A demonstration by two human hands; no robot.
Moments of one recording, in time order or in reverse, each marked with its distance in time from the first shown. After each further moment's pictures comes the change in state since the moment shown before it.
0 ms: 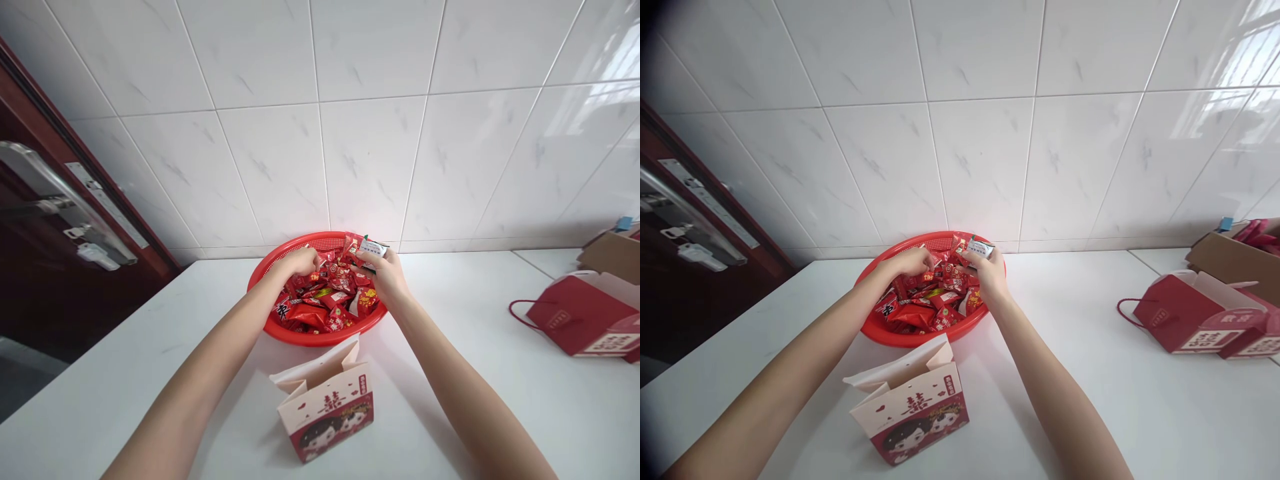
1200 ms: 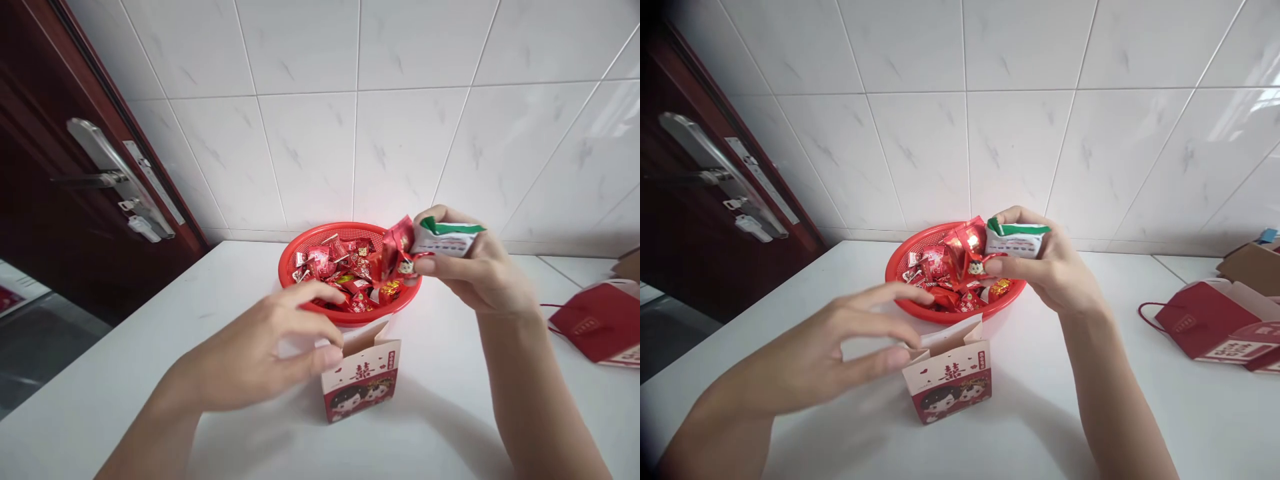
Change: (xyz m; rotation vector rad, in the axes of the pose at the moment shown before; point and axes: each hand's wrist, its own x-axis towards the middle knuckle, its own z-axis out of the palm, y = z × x) left_hand -0.243 0.065 -0.016 -0.261 0.115 0.335; right_hand -0.082 -0.095 -0.001 -0.287 -0.621 -0.185
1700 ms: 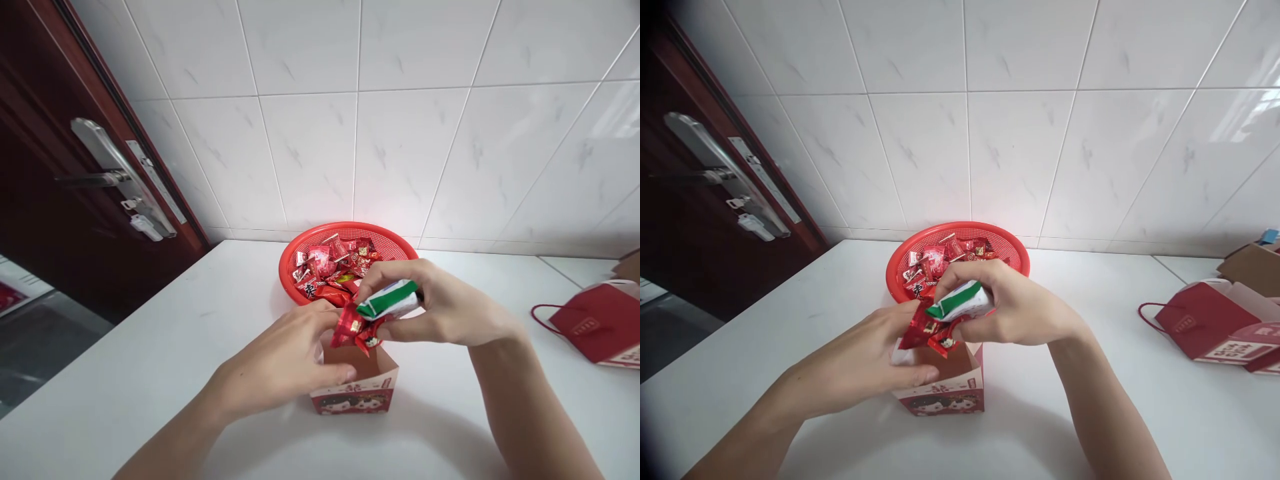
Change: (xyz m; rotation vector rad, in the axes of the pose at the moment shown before) left_hand 0.007 0.003 0.029 -0.113 -0.104 -0.232; right_hand -0.012 0.004 0.022 -0.432 -0.495 0.082
